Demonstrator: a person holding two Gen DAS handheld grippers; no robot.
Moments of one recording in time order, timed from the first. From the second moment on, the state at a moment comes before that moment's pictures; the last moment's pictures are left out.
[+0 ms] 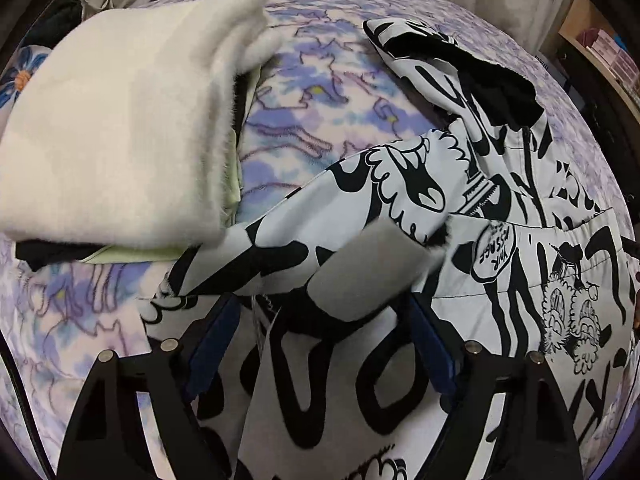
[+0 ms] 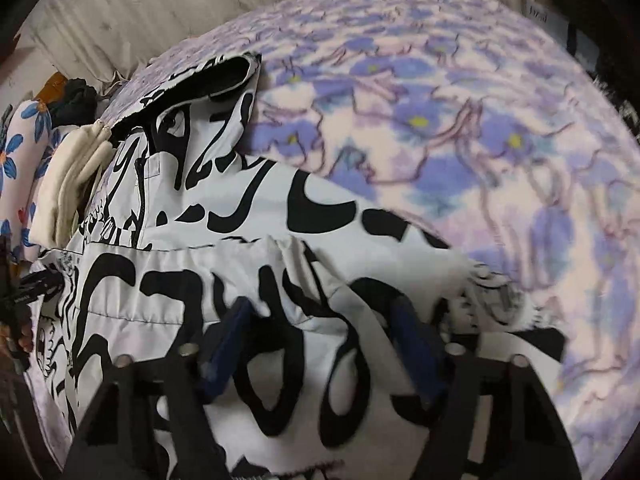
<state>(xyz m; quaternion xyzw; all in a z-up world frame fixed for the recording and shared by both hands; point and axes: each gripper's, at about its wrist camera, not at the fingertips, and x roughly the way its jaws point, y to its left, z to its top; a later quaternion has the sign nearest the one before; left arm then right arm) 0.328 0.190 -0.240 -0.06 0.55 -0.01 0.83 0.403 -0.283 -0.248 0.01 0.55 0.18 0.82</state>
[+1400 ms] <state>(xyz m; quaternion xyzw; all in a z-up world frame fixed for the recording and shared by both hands) 0.343 0.185 -0.208 -0.08 0.48 0.11 0.87 0.412 -0.264 -0.199 0.05 0.48 0.07 0.88</state>
